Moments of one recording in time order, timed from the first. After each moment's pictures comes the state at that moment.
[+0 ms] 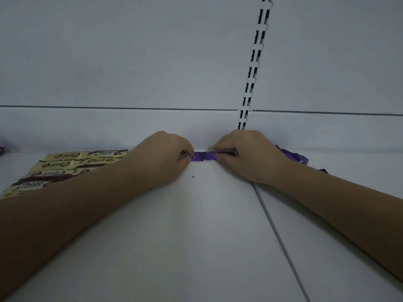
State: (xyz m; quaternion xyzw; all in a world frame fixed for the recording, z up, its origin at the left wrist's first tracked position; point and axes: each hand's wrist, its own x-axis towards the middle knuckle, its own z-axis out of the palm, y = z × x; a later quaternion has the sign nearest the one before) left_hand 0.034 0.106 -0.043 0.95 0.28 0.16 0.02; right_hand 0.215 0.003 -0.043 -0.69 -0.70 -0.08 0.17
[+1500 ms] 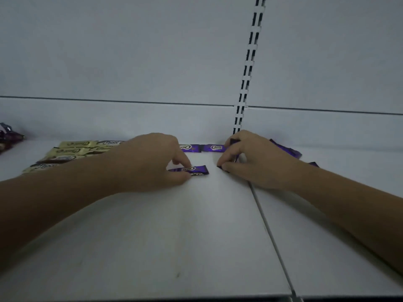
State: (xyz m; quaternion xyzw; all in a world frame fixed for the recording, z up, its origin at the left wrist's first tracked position) left_hand 0.001 0.065 -0.024 0.97 0.25 0.05 0.01; right_hand 0.201 -0.045 -0.033 -0.71 -0.67 0.05 0.19
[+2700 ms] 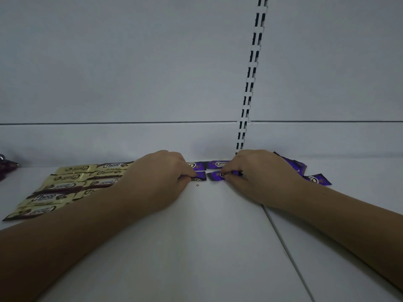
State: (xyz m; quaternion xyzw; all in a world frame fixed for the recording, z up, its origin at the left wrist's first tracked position) left_hand 0.009 0.088 -0.042 0.96 0.25 0.12 -0.03; right_hand 0.196 -0.031 -0.043 -0.73 -0.66 -0.10 0.12
